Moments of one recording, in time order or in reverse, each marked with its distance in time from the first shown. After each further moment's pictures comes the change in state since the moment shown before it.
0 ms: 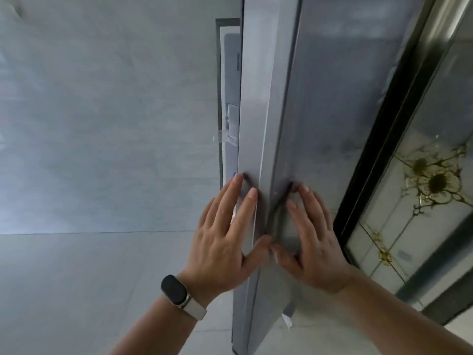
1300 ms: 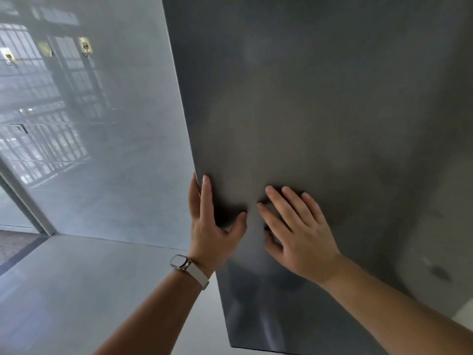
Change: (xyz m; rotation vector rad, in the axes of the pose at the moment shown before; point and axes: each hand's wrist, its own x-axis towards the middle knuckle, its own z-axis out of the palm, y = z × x) left_hand 0.081 -0.227 0.124 -0.023 0.268 -0.442; right_hand 0.109 0.136 0.221 -0.192 -0.054 -0.160
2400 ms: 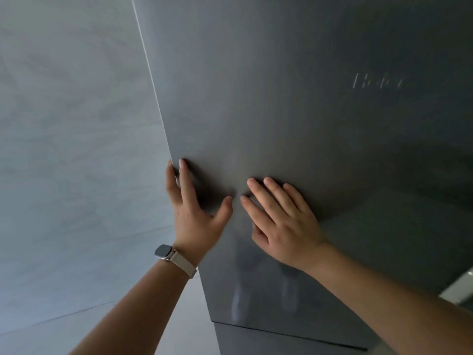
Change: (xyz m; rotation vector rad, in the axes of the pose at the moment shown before) left_hand 0.112 -0.120 0.195 -0.353 -0.236 -0.043; right_hand 0.035 0.095 0.129 -0.410 -0.208 0.118
